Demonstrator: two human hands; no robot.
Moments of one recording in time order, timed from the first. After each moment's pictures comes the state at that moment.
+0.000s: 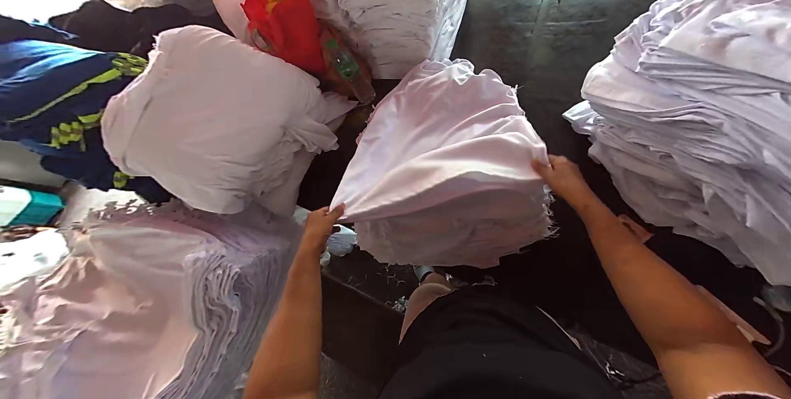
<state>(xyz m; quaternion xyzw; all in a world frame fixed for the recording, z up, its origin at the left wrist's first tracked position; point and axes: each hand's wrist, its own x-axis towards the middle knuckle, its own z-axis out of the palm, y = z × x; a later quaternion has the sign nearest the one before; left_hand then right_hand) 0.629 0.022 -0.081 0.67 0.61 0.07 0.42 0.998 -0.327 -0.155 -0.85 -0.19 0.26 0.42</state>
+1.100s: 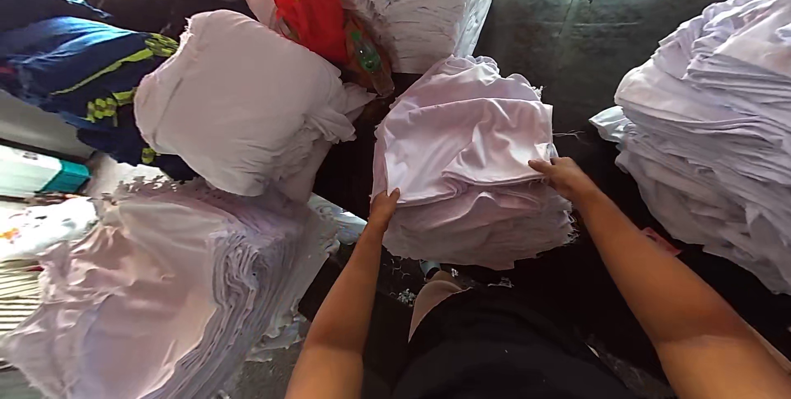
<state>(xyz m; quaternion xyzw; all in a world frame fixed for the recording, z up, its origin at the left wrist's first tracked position) 0.695 -0.008 -0.125 0.71 0.58 -0.03 0.40 0.991 -0.267 -0.156 -0.74 -0.05 0.39 0.54</state>
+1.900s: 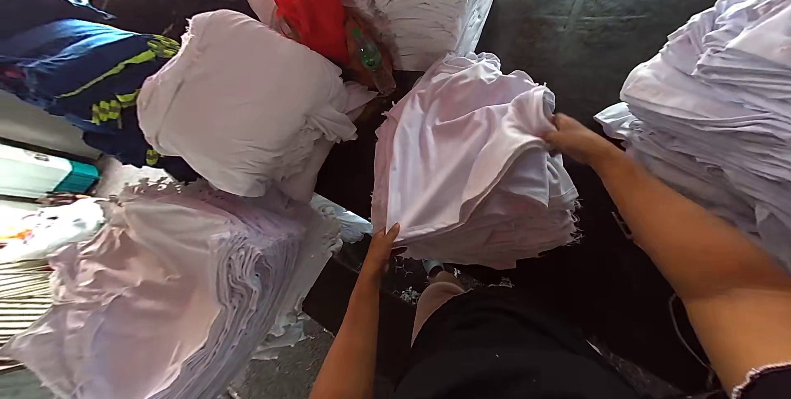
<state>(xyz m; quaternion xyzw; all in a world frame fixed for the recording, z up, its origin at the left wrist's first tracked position) 0.633 -0.076 -0.128 0.54 0.59 0.09 0.59 1.047 -0.250 -0.112 -0.76 -0.24 0.38 0.47</state>
